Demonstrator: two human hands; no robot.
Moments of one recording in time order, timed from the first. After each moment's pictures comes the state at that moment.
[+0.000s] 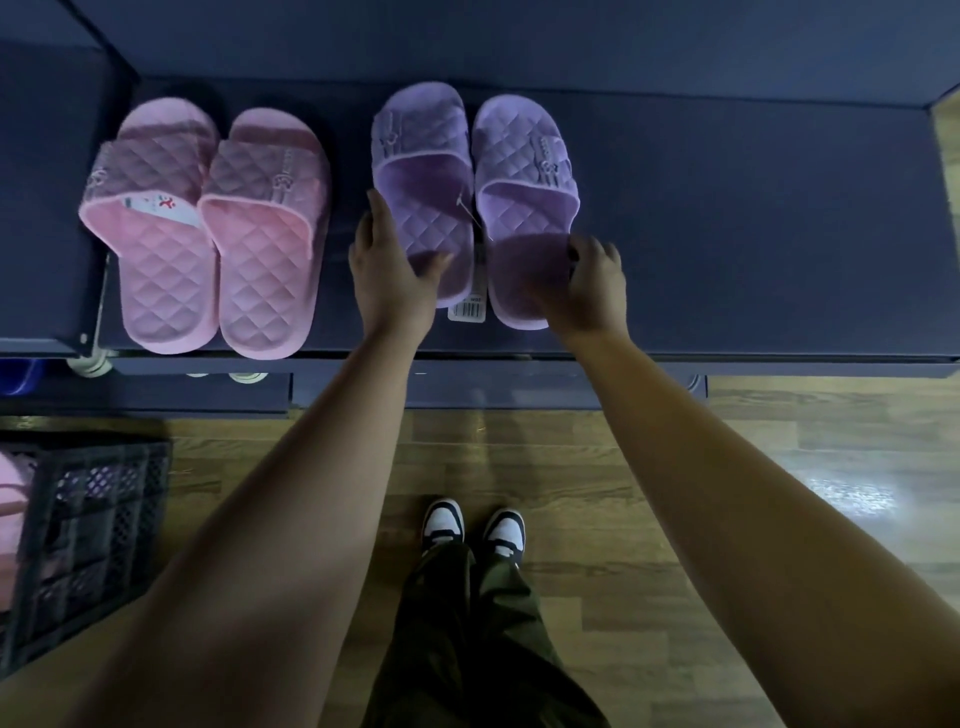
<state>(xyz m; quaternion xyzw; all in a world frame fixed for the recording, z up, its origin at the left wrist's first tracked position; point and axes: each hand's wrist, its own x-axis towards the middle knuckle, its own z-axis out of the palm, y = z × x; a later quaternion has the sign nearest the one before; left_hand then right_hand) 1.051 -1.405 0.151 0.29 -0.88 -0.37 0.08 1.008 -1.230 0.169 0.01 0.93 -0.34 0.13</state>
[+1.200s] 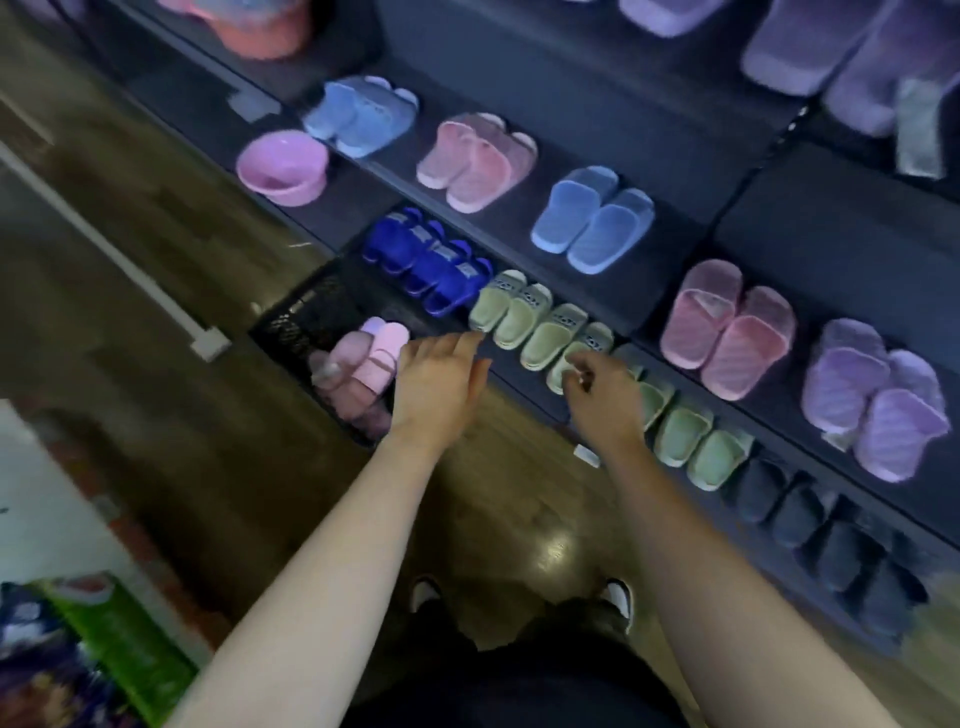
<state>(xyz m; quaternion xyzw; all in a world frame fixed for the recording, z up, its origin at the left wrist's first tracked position) 1.571 -1.680 0.376 0.37 -0.92 -0.06 0.14 1.414 -1.562 0.361 -0.33 0.86 -0.34 0.19</state>
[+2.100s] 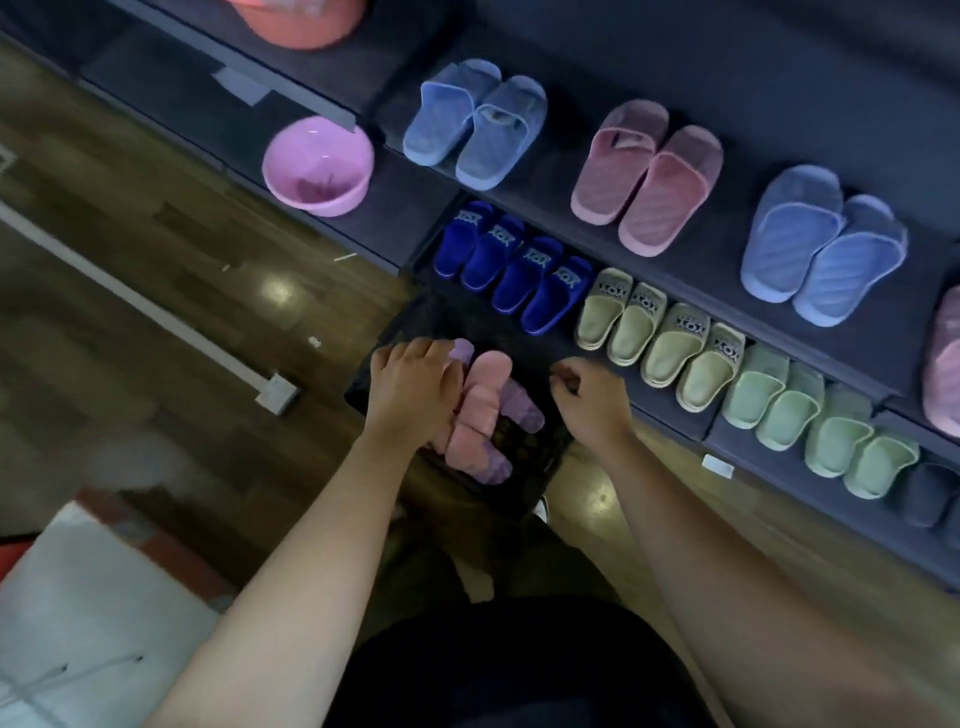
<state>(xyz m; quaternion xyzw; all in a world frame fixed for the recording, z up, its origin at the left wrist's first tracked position) 1.692 -2.096 0.324 0.36 -0.92 -0.15 -0.02 1.535 -1.950 0.275 -0.28 0.88 -0.29 0.26</state>
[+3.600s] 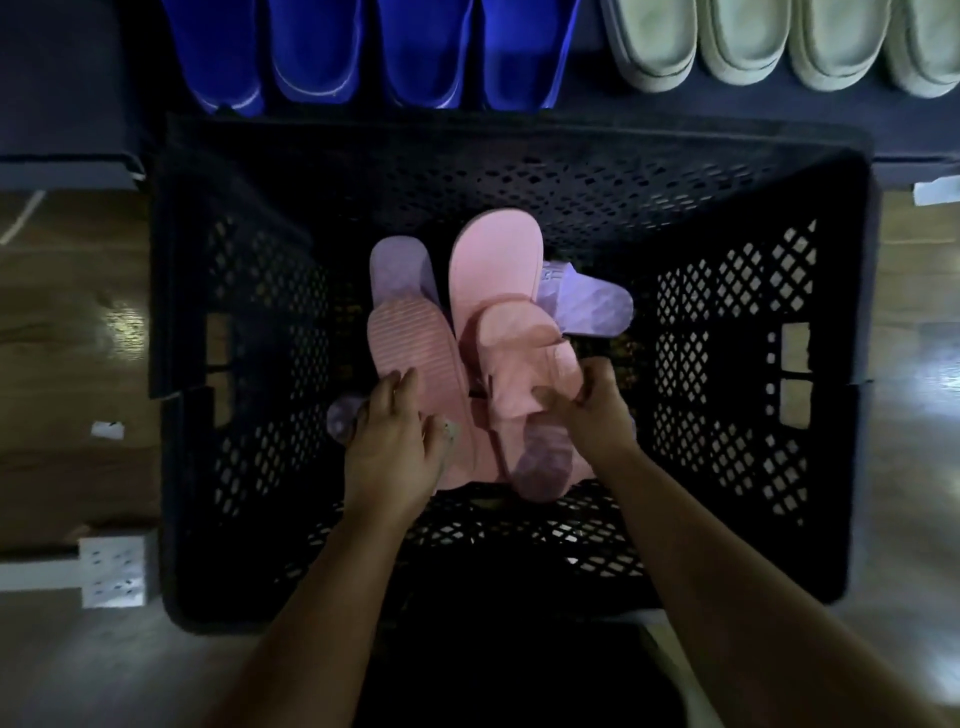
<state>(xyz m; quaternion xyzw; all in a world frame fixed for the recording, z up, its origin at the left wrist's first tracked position) 1.706 -2.238 -0.248 0.21 -0.93 -0.23 -0.19 1.631 -2.036 -0.293 0.22 0.81 -0.44 0.30</state>
